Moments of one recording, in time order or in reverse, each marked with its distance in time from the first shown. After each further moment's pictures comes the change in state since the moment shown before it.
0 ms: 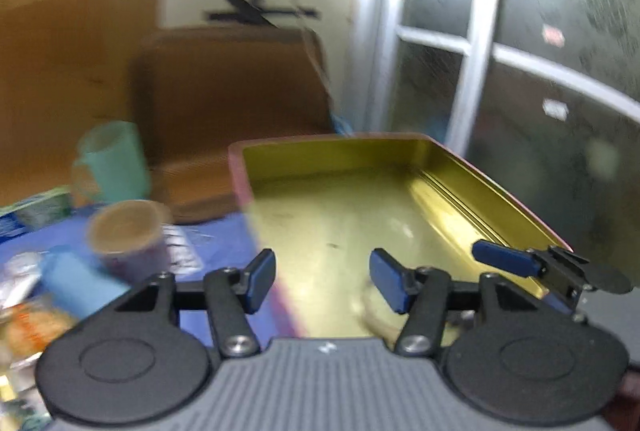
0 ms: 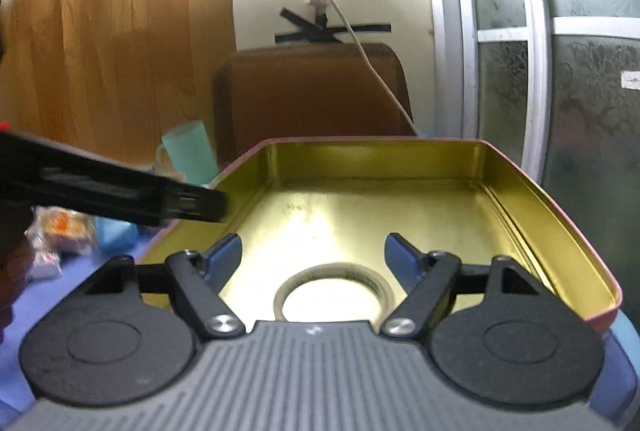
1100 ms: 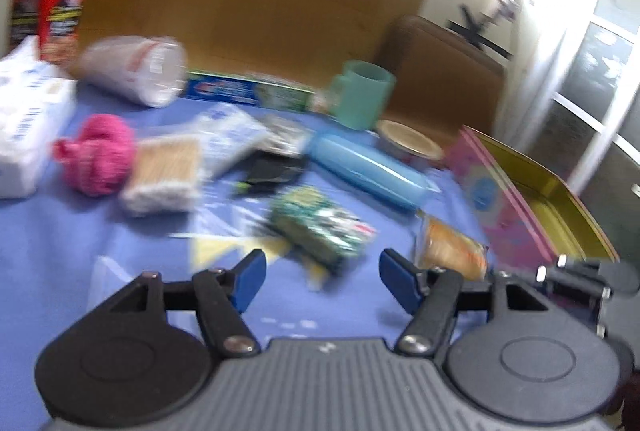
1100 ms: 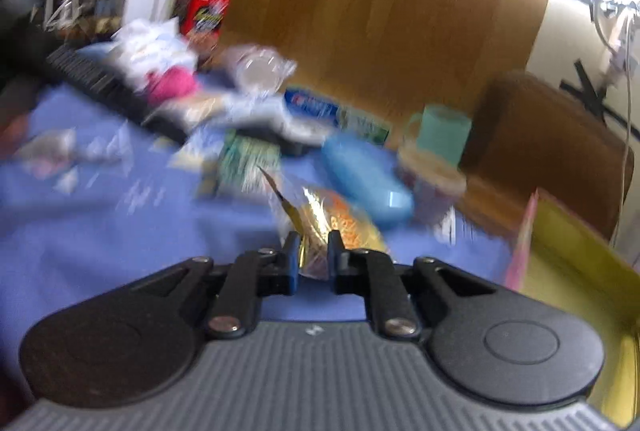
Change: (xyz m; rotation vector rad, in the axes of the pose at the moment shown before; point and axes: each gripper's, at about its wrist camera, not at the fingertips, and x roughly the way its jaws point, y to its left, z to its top) left arm -0.121 0.173 -0.109 -0.380 0.051 0.177; right arm 0.011 0.155 -0.030 -0.572 0.138 0.451
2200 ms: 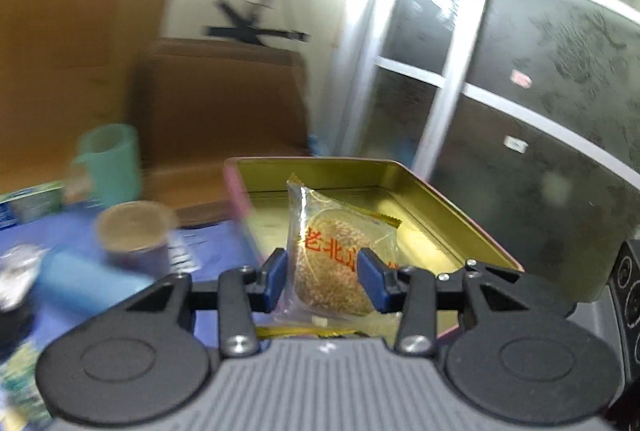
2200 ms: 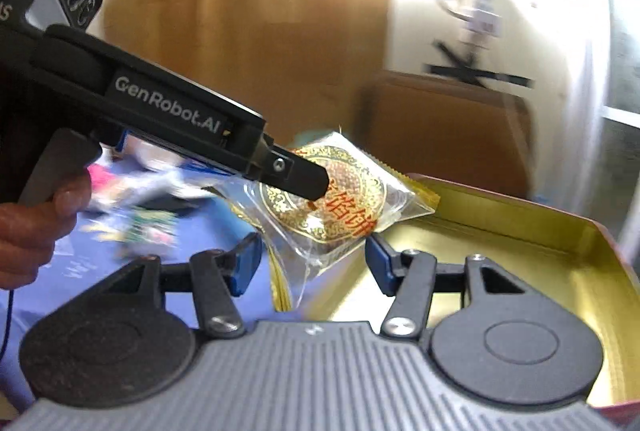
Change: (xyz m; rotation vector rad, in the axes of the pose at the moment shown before) left arm 0.076 -0.204 0.037 0.325 -0.026 -0.330; right arm -0.064 -0.085 -0.016 0.312 -0.137 -0.218
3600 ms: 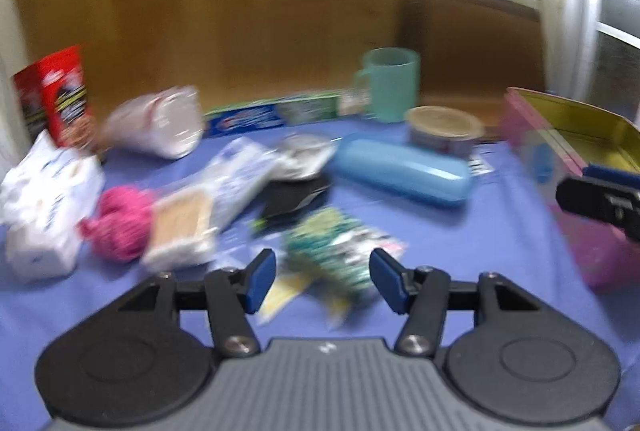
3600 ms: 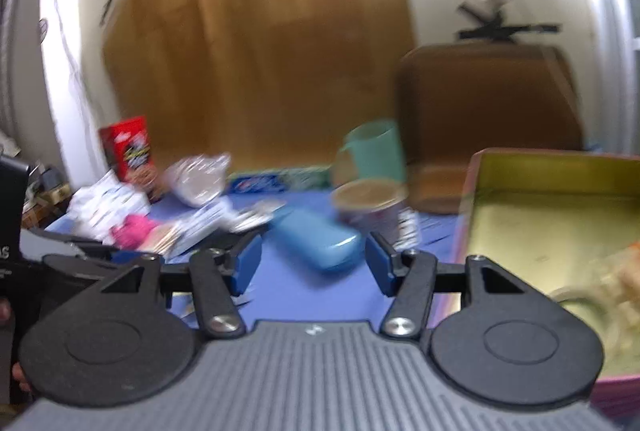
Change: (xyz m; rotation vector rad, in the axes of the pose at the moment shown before) left arm -0.090 0.118 -0.084 -0.163 0.092 0.666; right arm 0.045 0.053 0.019 0.210 0.028 0.164
